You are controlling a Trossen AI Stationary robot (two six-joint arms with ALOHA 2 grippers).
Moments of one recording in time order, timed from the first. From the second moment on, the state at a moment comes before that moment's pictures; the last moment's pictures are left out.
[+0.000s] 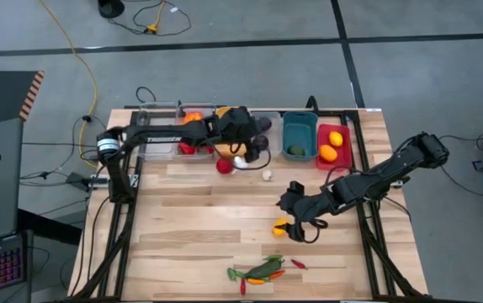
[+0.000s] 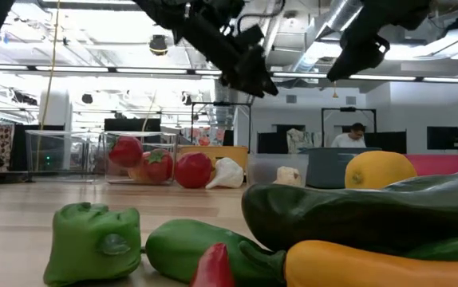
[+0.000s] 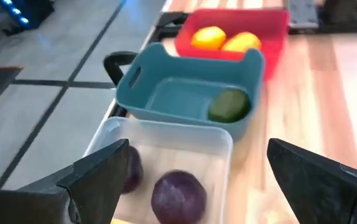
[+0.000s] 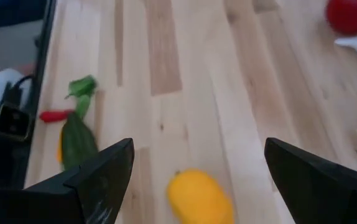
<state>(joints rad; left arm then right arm) 0.29 1.82 1.43 -0.15 -0.09 0.20 0.42 1.35 0.94 -0.40 0.23 0.49</state>
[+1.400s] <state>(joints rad) -0.27 1.38 1.42 -0.80 -0.36 -0.14 0.45 1.70 0.95 -0.44 0.21 0.33</state>
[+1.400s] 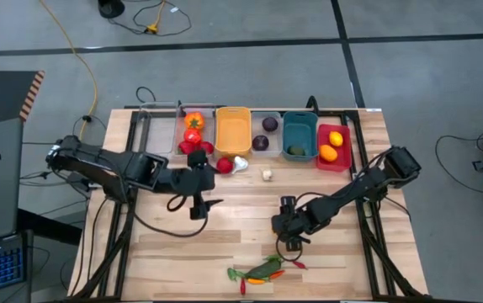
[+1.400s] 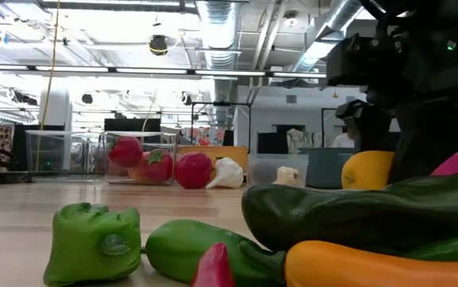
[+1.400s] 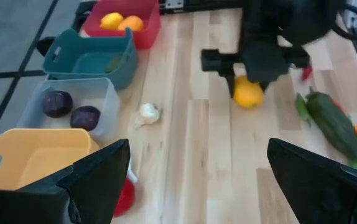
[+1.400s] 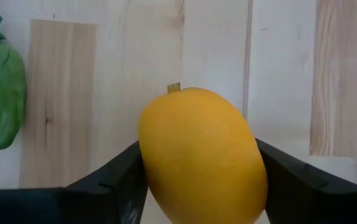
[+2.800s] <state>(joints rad) -0.30 1.39 1.29 -0.77 -0.35 -0.11 -0.36 1.18 1.02 -1.31 0.65 0.41</state>
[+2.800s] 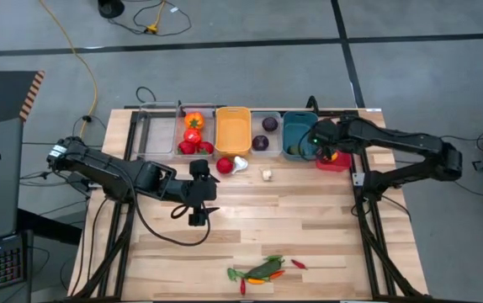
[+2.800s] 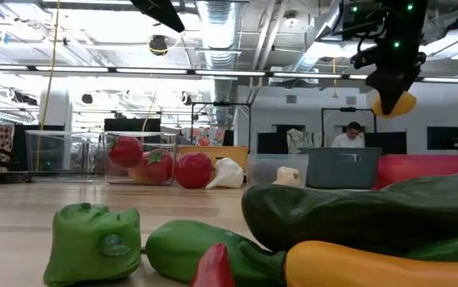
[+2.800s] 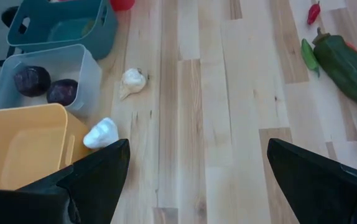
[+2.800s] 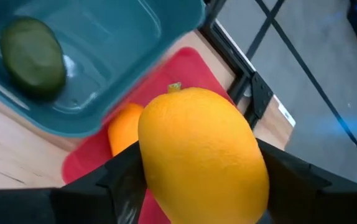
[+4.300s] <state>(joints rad) -0.30 1.39 1.29 -0.77 -0.35 -0.17 0.31 1.24 1.17 -0.97 0.27 0.65</state>
